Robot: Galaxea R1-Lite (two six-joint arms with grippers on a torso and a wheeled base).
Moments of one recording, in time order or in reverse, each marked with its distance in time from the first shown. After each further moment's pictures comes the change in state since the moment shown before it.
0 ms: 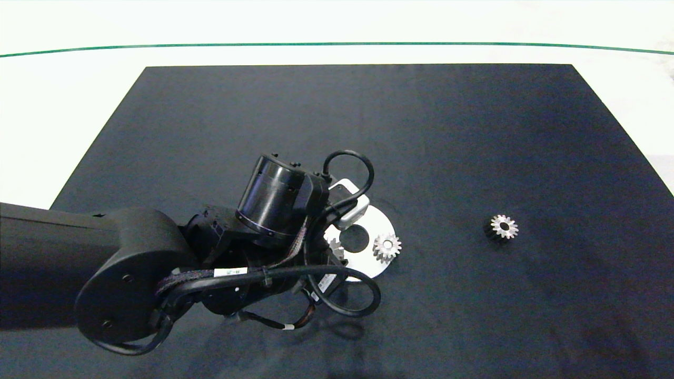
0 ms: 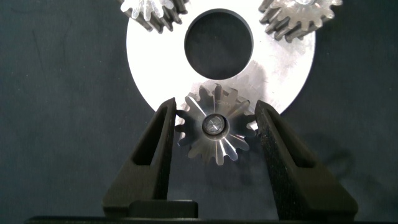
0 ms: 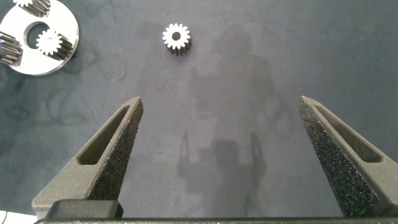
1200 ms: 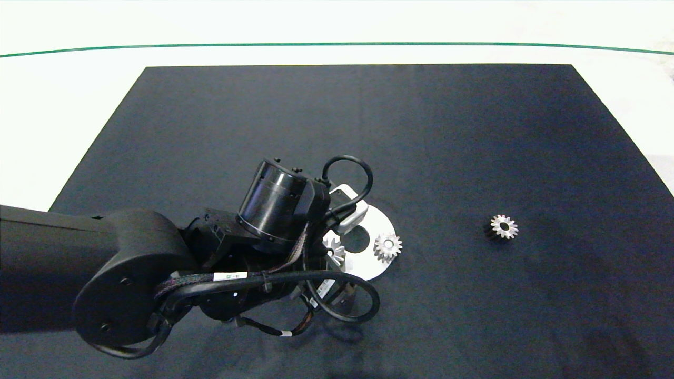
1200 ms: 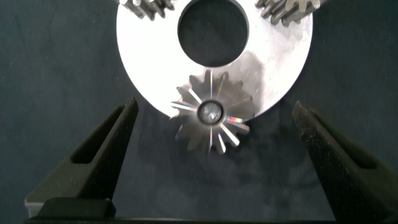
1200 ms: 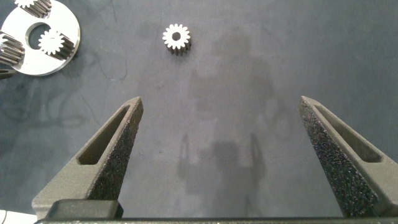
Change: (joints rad) left arm -0.001 0.005 0.004 0.031 0.000 -0.022; right arm 0.001 -0.014 0.003 0.003 -0.001 0.000
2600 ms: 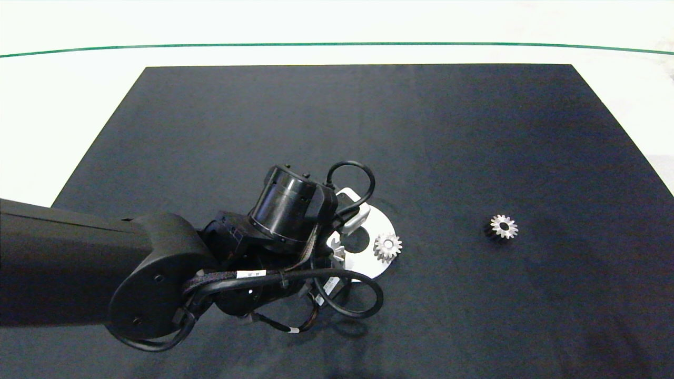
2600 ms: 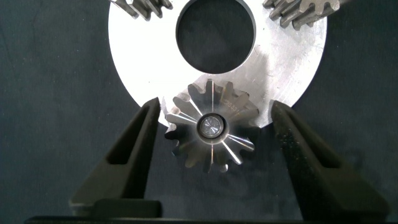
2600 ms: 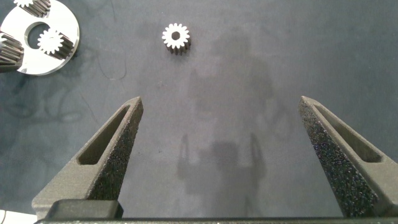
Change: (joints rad) left arm 0.011 0.041 -0.006 -0.027 0.000 -0.010; right arm -0.001 -0.004 0.005 -0.001 0.000 -0.001
